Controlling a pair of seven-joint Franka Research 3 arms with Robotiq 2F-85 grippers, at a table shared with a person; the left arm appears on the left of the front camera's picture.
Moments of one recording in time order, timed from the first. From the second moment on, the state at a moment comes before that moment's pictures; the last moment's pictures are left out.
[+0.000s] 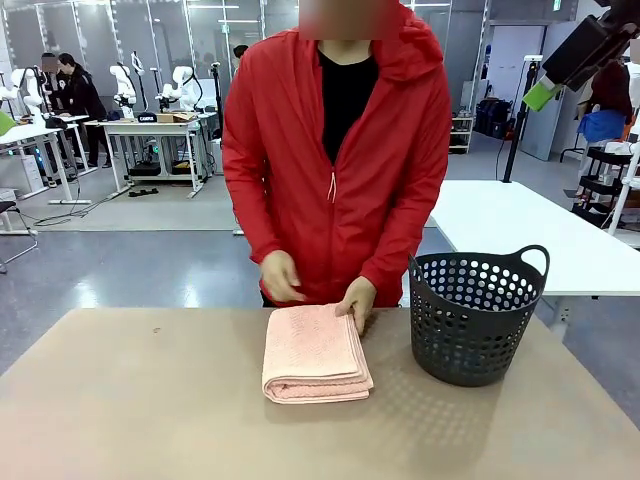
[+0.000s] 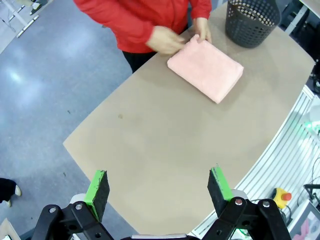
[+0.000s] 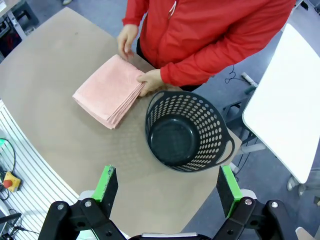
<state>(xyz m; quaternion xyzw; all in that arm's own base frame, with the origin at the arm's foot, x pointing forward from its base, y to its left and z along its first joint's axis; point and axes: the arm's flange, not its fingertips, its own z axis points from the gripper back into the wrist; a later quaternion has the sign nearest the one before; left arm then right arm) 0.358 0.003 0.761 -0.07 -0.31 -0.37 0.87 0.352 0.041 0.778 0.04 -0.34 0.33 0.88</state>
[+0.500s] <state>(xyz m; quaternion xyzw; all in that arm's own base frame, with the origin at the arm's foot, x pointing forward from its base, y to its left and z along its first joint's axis) 0.358 0.003 0.761 -0.07 -0.31 -0.37 0.87 0.352 0.041 0.778 0.04 -0.34 0.33 0.88</state>
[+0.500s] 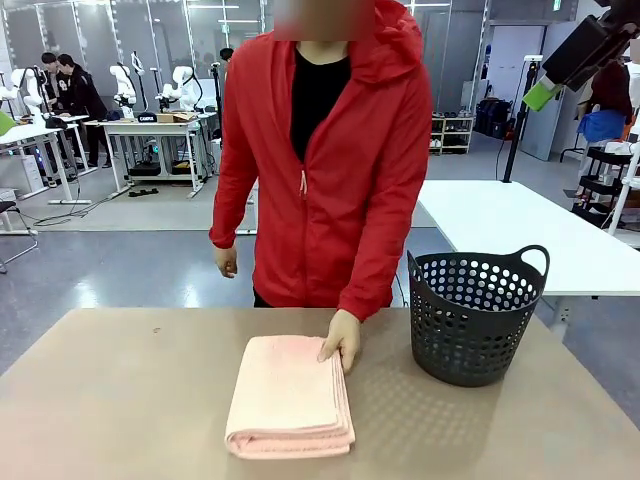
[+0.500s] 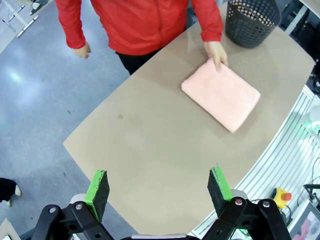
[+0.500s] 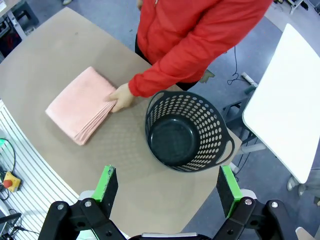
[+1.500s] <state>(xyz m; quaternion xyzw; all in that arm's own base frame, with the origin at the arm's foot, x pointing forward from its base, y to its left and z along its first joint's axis) 0.358 0.003 0.761 -0.07 -0.31 -0.37 0.87 0.352 0.041 0.778 0.04 -0.34 0.33 0.88</state>
